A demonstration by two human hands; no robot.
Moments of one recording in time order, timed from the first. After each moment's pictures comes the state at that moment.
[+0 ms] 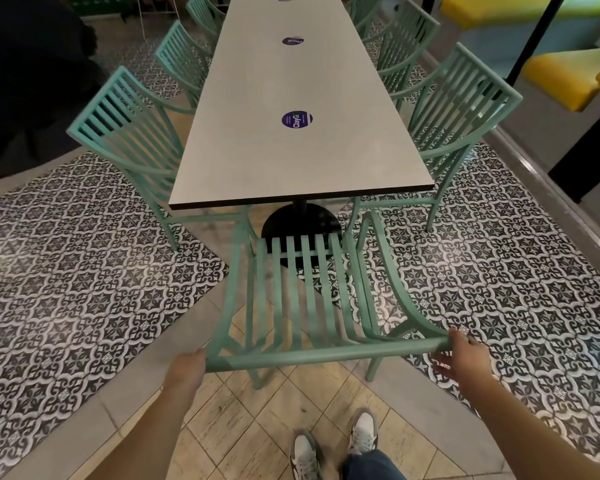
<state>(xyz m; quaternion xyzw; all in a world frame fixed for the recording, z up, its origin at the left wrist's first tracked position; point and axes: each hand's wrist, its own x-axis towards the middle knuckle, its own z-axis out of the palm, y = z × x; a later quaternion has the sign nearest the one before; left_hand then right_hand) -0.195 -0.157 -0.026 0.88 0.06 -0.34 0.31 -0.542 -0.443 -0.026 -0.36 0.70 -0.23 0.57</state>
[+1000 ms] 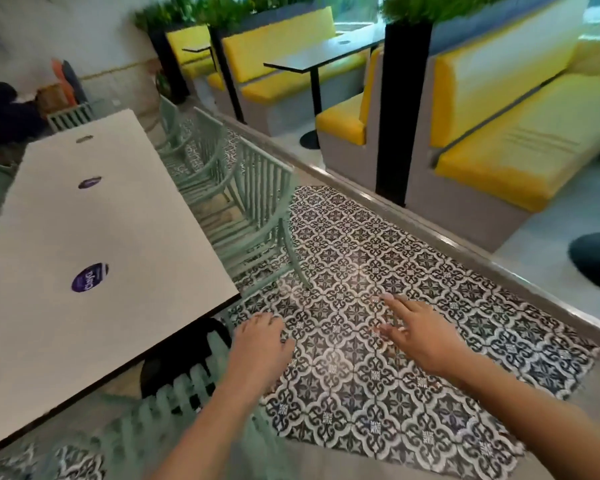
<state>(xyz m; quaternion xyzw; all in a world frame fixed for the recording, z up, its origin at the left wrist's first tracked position) -0.492 -0.661 0.111 0.74 -0.67 -0.08 -0.03 -0.763 -0.714 0.092 -0.81 0.57 -0.02 0.18</state>
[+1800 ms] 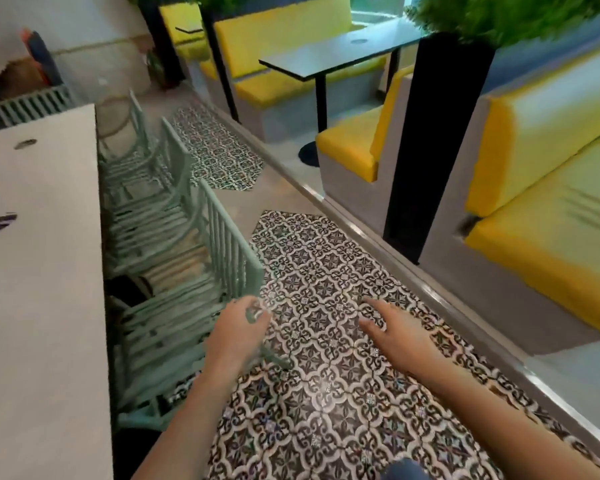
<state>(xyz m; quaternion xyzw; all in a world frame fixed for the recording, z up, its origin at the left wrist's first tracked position) -0.481 -1.185 0.116 0.82 -0.48 -0.22 0.21 -0.733 -1.227 0.110 -0.74 0.58 -0.09 0.33</state>
